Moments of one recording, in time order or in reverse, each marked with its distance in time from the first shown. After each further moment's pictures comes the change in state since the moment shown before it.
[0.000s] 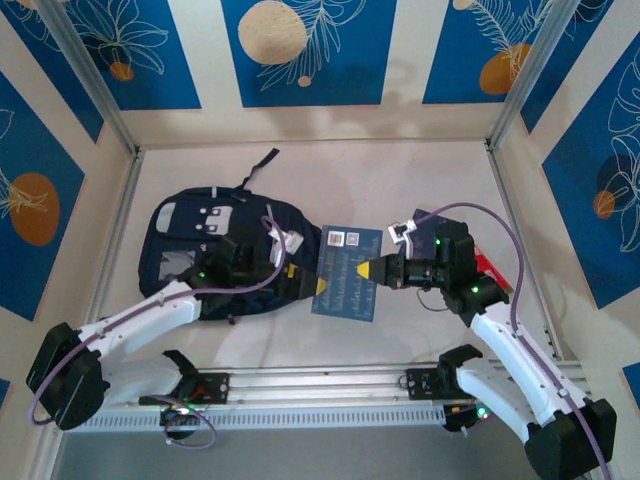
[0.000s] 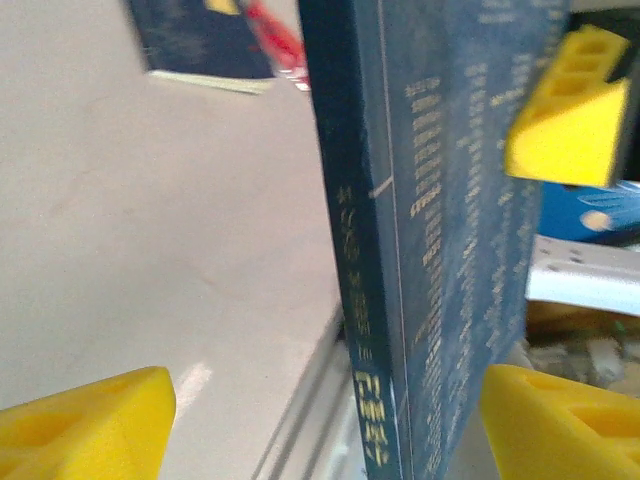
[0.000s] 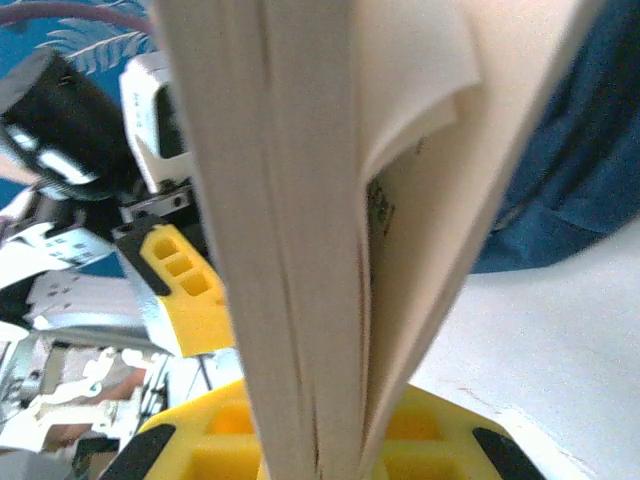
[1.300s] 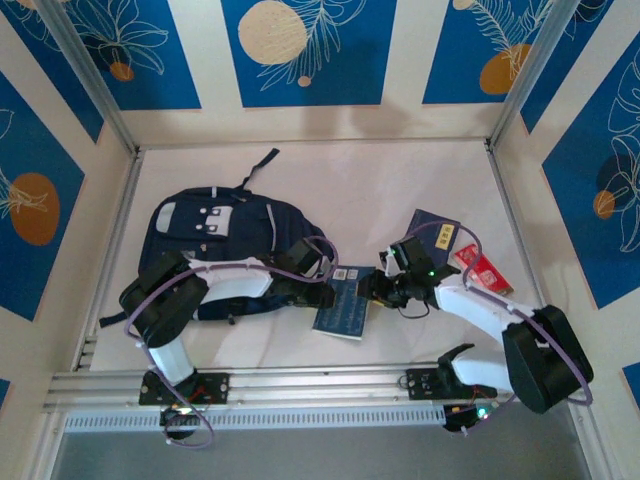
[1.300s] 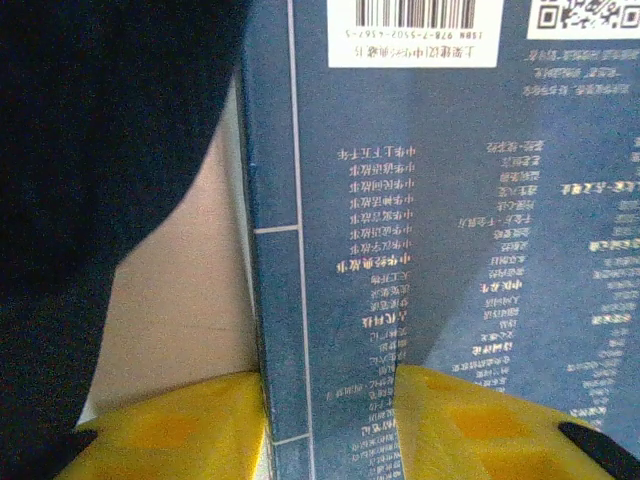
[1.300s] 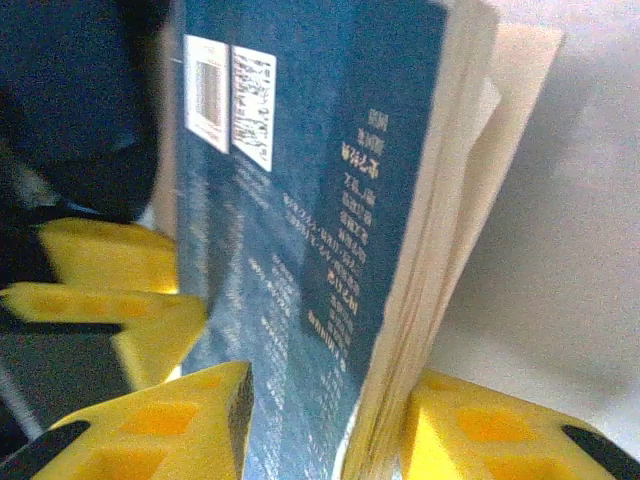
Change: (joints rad) left arm -0.148 0.613 0.217 -0.216 -0.377 -0.090; right arm 0.117 0.410 -0.099 -0.066 0.482 0.067
